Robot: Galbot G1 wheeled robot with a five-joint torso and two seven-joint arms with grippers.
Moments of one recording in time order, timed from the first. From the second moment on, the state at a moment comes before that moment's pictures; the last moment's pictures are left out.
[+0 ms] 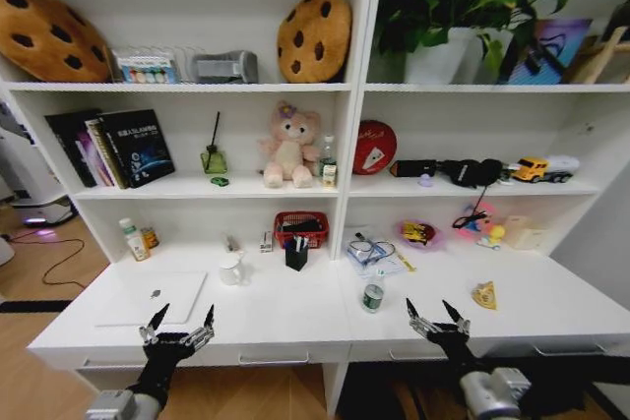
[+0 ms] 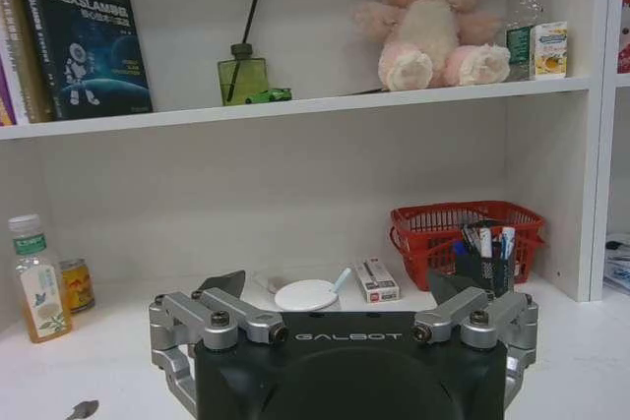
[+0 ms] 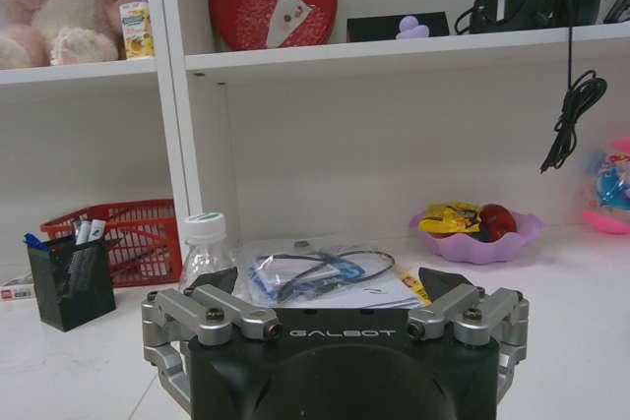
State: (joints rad) left arm 2.00 -1.37 -0.75 -2.50 -0.23 0.18 -0.04; right arm -1.83 1.19 0.71 2.17 0.48 0.02 0.01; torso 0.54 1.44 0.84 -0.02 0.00
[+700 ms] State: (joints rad) left arm 2.00 -1.37 -0.75 -2.50 -0.23 0.18 -0.04; right arm -1.48 1.03 0.50 1.94 0.48 -0.05 0.02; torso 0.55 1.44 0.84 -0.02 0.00
